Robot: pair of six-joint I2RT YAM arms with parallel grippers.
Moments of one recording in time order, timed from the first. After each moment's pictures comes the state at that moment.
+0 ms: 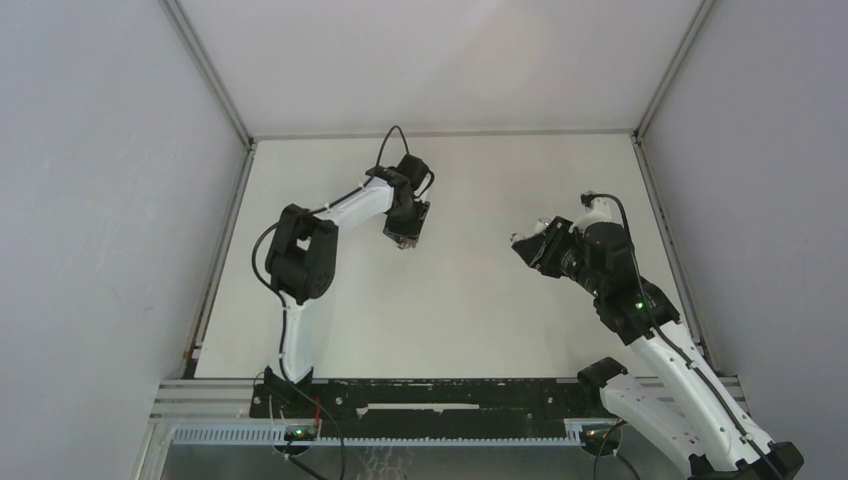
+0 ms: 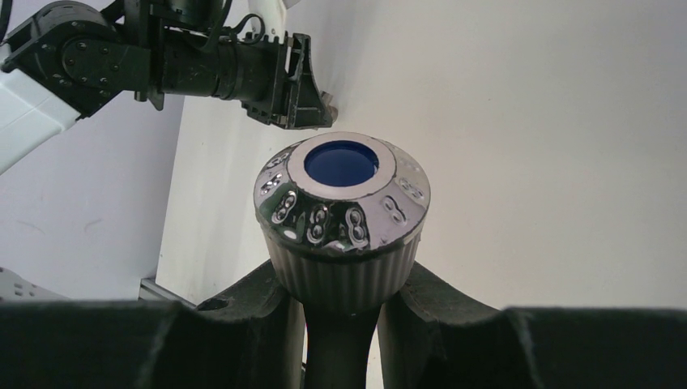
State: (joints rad) left arm -0.53 2.12 1.68 -0.84 -0.02 -0.20; right arm 0.43 0.72 0.78 -0.48 -0.08 0.71
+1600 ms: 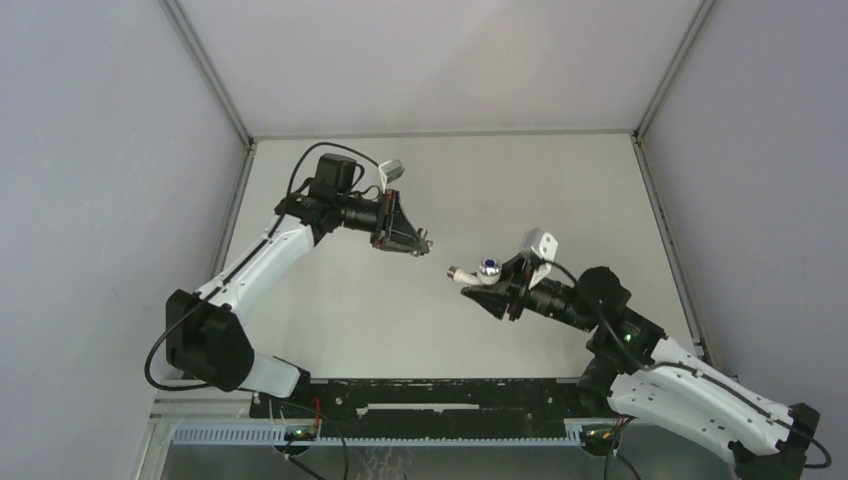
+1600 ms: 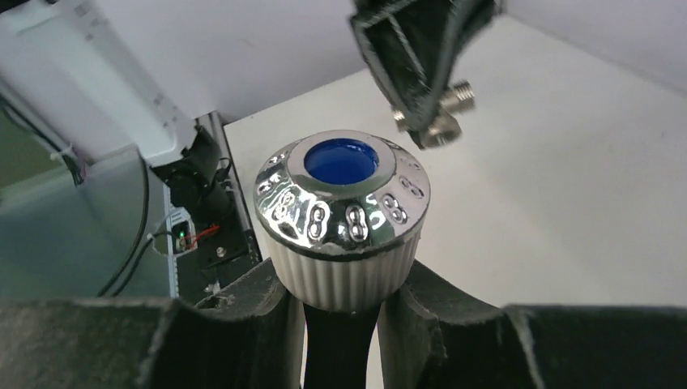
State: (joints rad) left arm -0.40 1.43 1.22 -0.52 1.06 -0.59; right arm 0.81 0.63 0.62 -0.01 -0.32 0.24
